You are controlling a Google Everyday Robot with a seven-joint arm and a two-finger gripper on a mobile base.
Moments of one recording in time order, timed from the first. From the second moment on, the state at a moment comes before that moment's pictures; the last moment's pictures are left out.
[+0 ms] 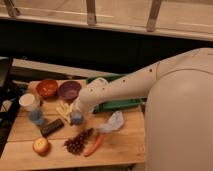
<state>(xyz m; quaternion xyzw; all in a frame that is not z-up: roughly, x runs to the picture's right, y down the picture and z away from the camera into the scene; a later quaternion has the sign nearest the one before) -0.140 0.129 0.749 -0.33 0.05 0.73 0.59</state>
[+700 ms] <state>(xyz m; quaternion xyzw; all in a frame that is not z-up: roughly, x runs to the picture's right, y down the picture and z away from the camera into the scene) -0.121 0.132 0.760 -0.33 0.05 0.75 0.57</state>
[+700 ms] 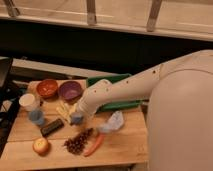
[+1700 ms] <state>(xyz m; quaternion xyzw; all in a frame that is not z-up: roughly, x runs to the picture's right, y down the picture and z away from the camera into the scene) -0.123 0.137 0.780 -0.35 0.03 0.76 0.54</state>
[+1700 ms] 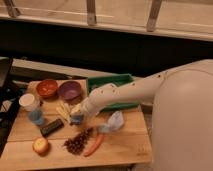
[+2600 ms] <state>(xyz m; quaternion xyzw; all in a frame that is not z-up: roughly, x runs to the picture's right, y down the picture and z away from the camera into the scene) -0.127 0.143 0.775 -0.35 0.04 0.75 0.56</state>
